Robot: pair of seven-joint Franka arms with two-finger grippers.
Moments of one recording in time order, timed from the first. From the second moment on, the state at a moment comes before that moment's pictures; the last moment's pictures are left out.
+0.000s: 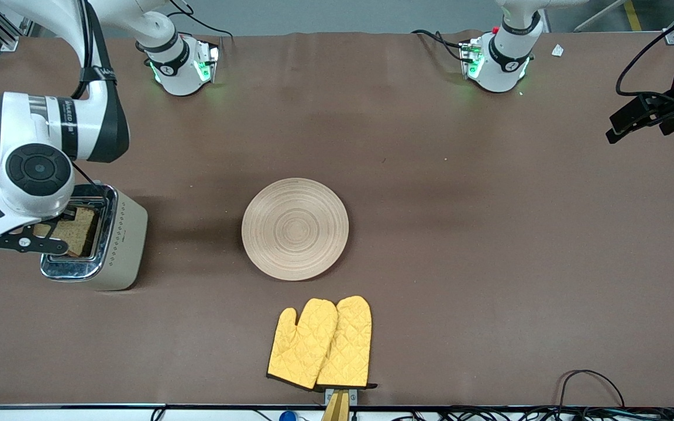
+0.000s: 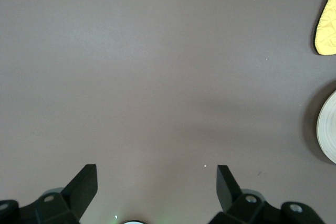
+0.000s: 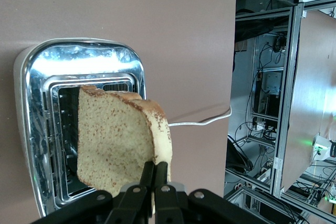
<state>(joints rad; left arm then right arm) 0.03 -0.03 -0.10 -1.49 -0.02 1.47 -0.23 0.53 0.27 -0.47 -1.70 -0.57 1.76 0.26</state>
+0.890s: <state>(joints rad) 0.05 -0.03 -0.10 -1.49 -0.02 1.47 -0.23 0.57 0.27 -0.47 -1.75 -0.58 1.77 0.25</state>
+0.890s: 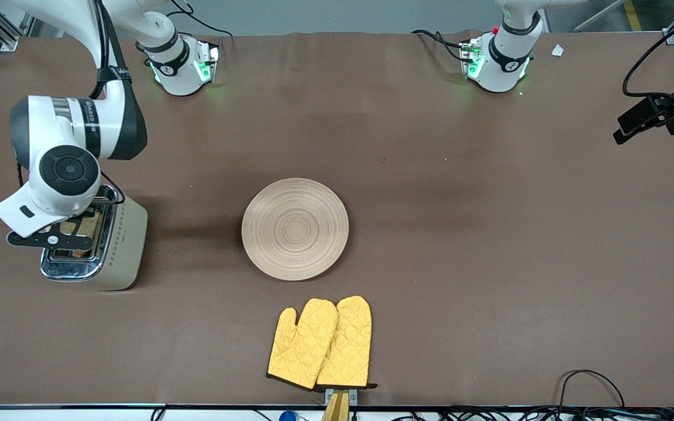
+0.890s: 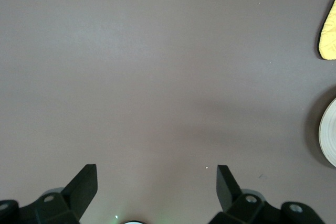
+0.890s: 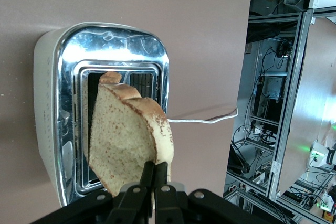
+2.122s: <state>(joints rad) 0.05 -0.03 -0.10 -1.49 -0.02 1.48 -0.23 0.60 0.22 -0.46 -1.82 -0.58 1.75 0.25</state>
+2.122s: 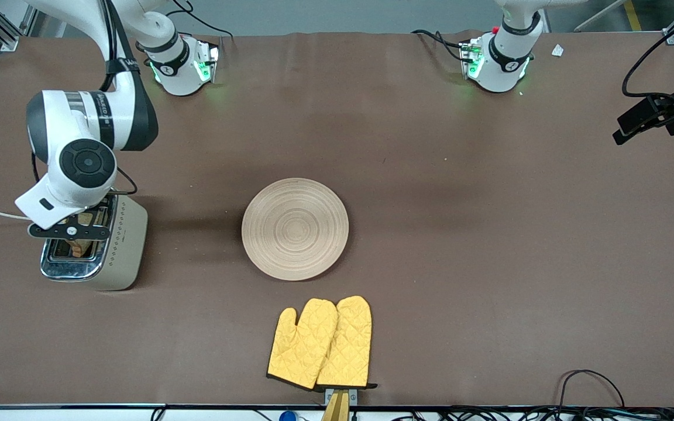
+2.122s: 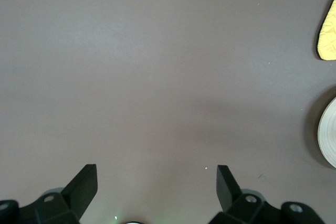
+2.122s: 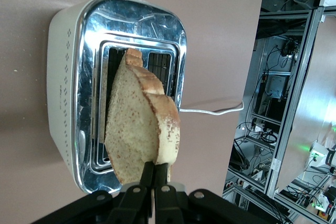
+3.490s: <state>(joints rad) 0.05 -0.04 -0.10 -1.49 -0.02 1.47 -0.23 0.55 0.27 -0.47 -1.87 -0.58 1.99 0.25</state>
